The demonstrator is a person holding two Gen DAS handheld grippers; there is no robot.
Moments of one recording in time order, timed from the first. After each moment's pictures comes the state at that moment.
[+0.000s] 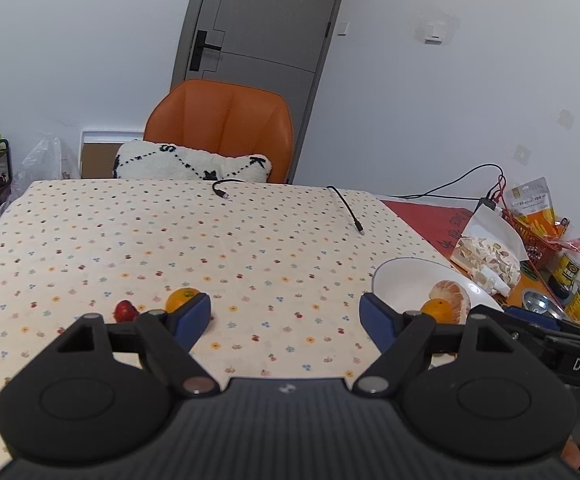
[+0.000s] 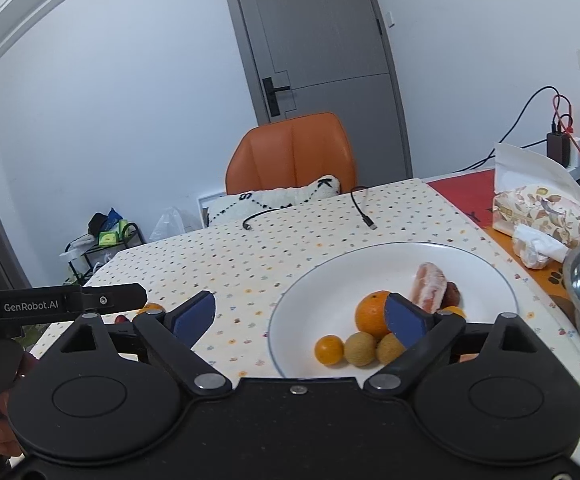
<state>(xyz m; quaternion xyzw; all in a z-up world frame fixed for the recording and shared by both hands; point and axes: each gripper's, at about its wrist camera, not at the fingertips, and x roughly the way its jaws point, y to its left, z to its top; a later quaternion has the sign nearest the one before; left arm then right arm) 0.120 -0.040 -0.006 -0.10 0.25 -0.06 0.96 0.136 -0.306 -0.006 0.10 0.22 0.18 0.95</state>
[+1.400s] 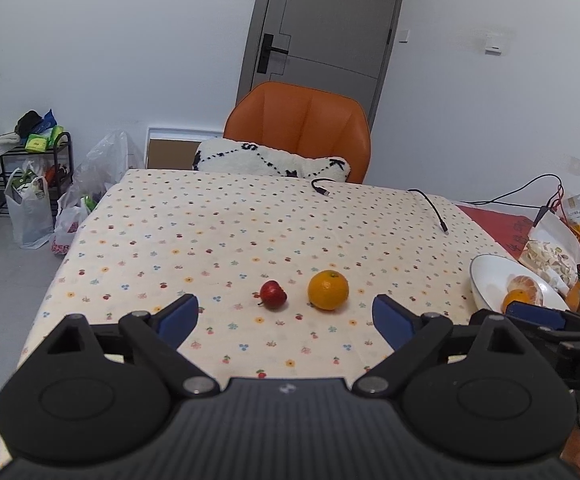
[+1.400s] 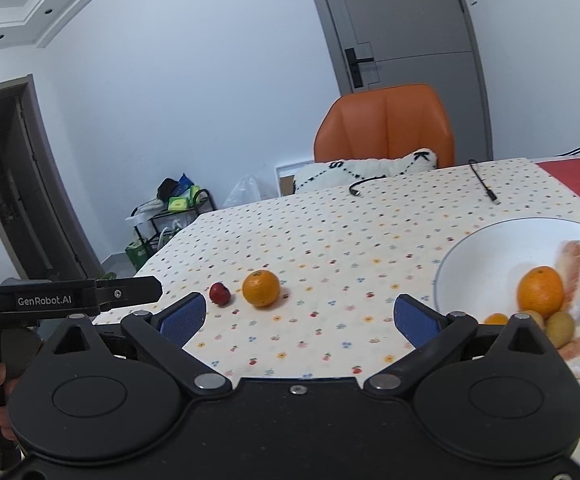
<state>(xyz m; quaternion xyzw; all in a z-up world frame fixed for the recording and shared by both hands) 0.085 0.044 -0.016 -0.10 0.26 0.02 0.96 0.140 -0.217 -0.015 0.08 0.25 0.29 0.92</state>
